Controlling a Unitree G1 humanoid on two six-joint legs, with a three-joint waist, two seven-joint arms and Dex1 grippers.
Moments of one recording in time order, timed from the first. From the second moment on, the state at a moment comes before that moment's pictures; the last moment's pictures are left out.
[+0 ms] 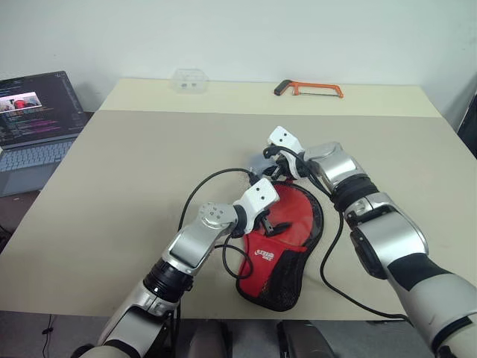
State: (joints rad) left arm -0.53 0.33 -0.42 -0.09 -0.09 0.63 -0.69; right arm -1.23 -0.19 0.23 1.05 -0.10 0.38 0.84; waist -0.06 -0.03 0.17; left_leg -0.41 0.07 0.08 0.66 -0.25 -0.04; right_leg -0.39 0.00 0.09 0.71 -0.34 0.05
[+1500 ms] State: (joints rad) left arm -0.53 0.32 -0.41 -0.18 -0.12 0.84 -0.66; right arm -1.31 -0.40 0.19 1.34 -0.24 0.18 0.52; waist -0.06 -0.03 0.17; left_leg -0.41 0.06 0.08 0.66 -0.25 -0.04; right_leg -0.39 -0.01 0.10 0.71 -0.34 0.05
